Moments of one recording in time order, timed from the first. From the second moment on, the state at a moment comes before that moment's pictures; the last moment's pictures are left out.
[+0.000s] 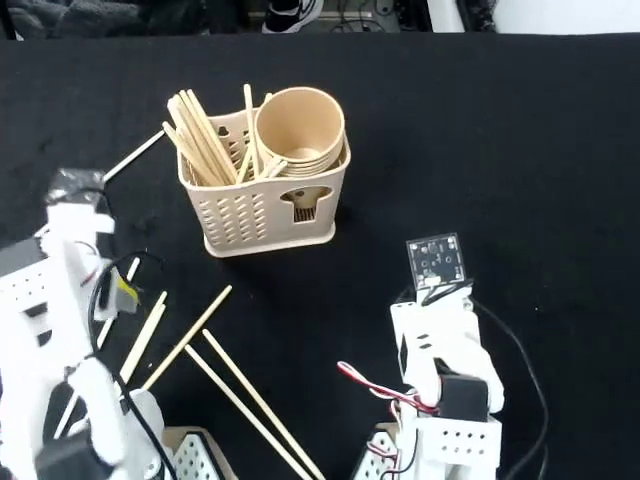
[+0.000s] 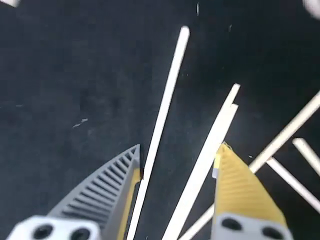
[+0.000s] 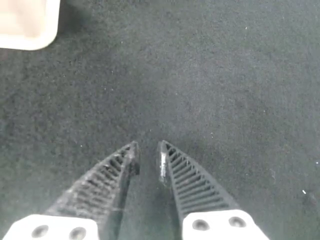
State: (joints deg) left arm -31.2 -28.6 46.9 70.2 -31.1; right arm 5.3 -103.2 94.5 63.9 14.3
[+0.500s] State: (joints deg) left arm -31.0 -11.6 52.1 61.2 -35.4; right arm 5.3 -103.2 94.5 63.9 14.3
